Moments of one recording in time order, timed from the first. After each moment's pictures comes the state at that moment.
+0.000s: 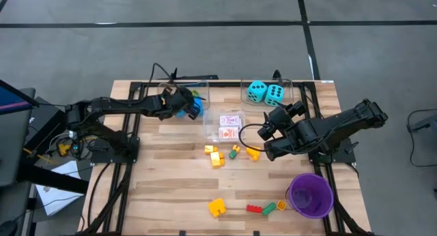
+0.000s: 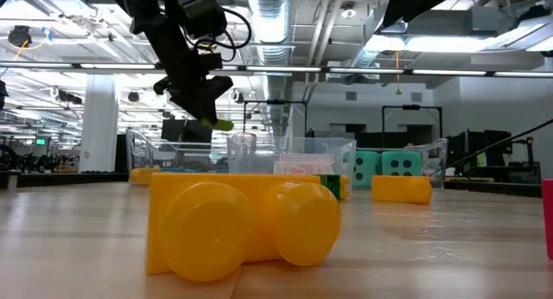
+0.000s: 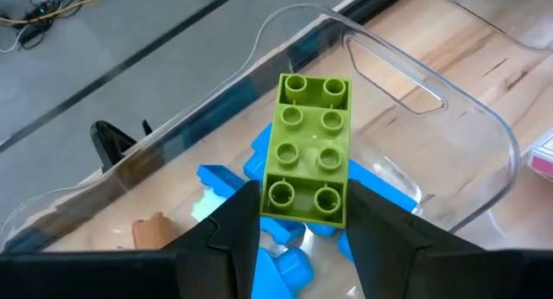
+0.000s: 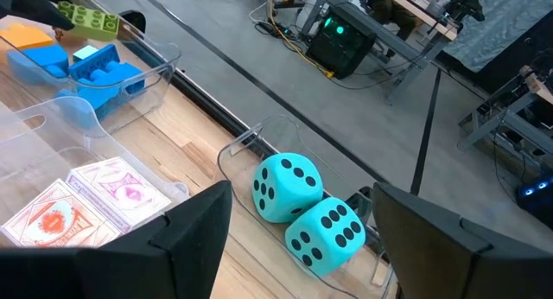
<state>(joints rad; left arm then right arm) 0.34 1.41 0.90 -0.38 -0.60 -0.34 0.34 1.41 1.35 -1.42 1.17 1.04</state>
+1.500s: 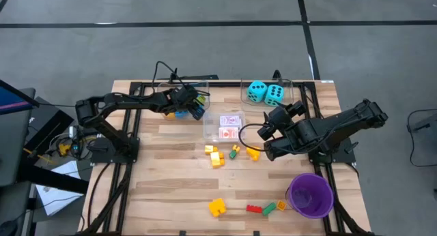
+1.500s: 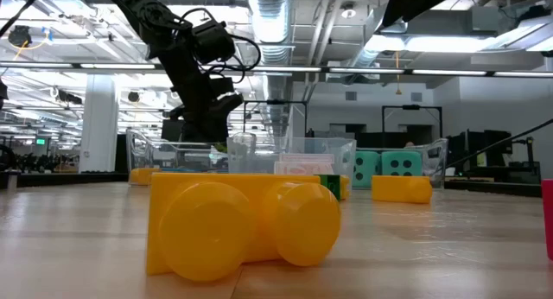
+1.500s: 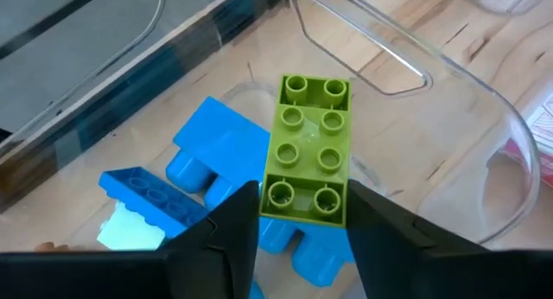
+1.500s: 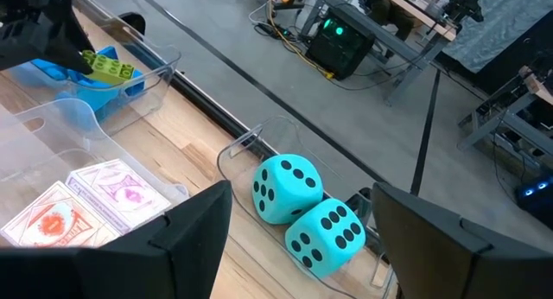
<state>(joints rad) 0.44 1.55 0.90 -0.24 -0.33 -0.27 0.34 1.41 1.35 -1.42 1.17 1.04</state>
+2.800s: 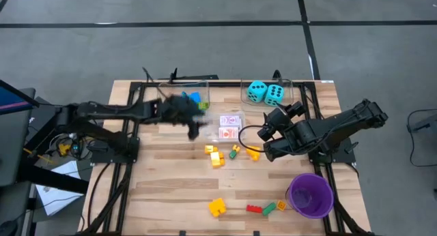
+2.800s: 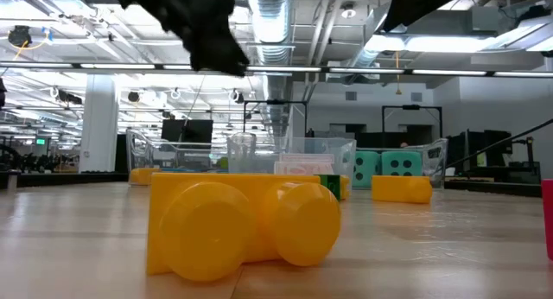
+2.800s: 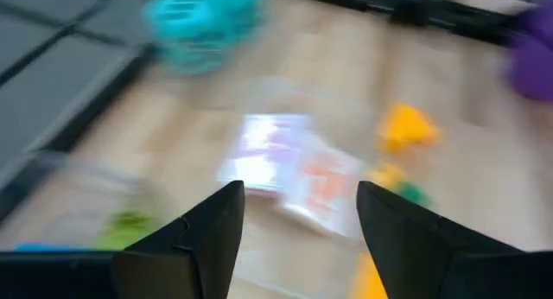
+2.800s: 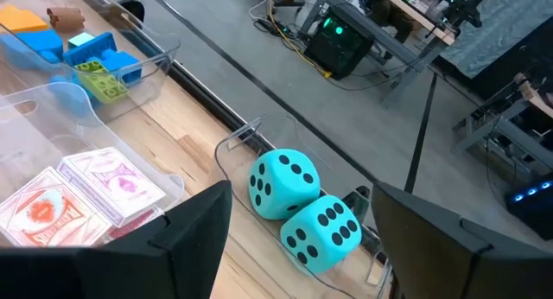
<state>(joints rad) 0.17 1.28 0.90 -0.20 -0.09 -0.11 0.34 1.41 1.32 -1.41 1.17 1.01</state>
